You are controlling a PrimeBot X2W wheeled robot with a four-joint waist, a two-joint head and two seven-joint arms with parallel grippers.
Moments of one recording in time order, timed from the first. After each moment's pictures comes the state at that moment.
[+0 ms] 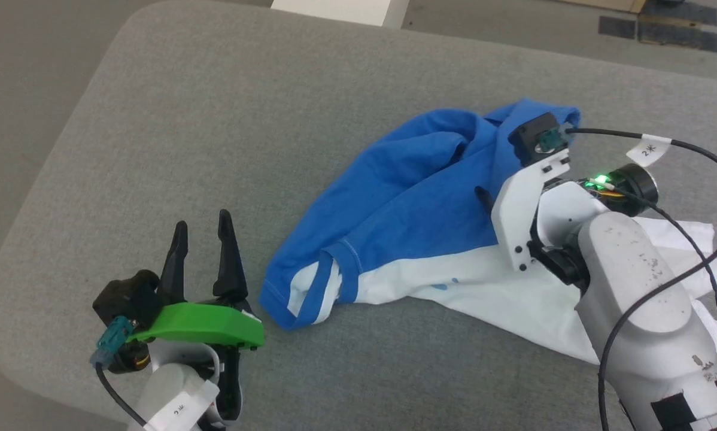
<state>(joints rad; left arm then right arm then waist) -0.17 0.06 -0.11 0.12 -0.45 0.07 -0.26 -0.65 -0.12 0.26 0.49 0.13 0.13 0.56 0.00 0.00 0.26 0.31</state>
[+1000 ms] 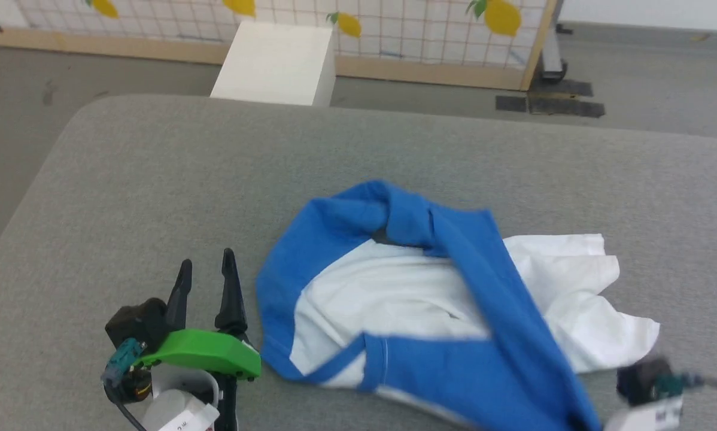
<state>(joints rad) -0.13 0.05 -0.08 0.23 -0.41 0.02 -0.26 0.23 -0.21 0.03 -0.21 0.31 0.13 0.69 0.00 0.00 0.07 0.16</state>
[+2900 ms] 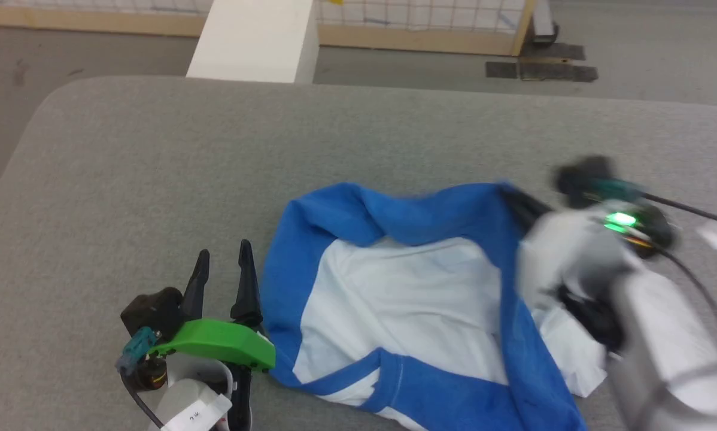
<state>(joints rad) -0.16 0.05 -0.13 0.24 -0.45 0.04 -0.26 -0.42 -0.14 0.20 0.20 0.24 0.13 0.38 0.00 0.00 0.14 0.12</state>
